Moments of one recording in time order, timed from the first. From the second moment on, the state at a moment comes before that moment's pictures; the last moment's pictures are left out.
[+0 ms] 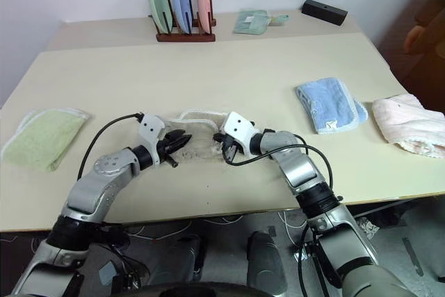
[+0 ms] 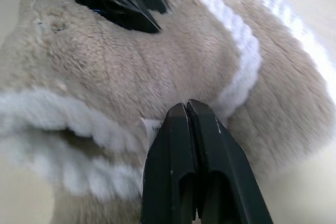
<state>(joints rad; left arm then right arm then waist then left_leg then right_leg) -0.23 0.44 -0.09 -0.15 -0.36 0.49 -0.45 -0.54 -0.39 0.30 0.14 0.07 0.32 0.81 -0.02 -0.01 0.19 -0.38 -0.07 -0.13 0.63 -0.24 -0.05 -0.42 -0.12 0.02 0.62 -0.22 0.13</state>
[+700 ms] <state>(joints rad) 0.04 0.49 0.33 -0.43 -0.58 0.63 -0.43 -0.48 -0.29 -0.02 -0.18 0.49 1.14 0.55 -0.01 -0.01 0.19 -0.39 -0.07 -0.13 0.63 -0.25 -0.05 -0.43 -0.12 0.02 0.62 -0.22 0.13</state>
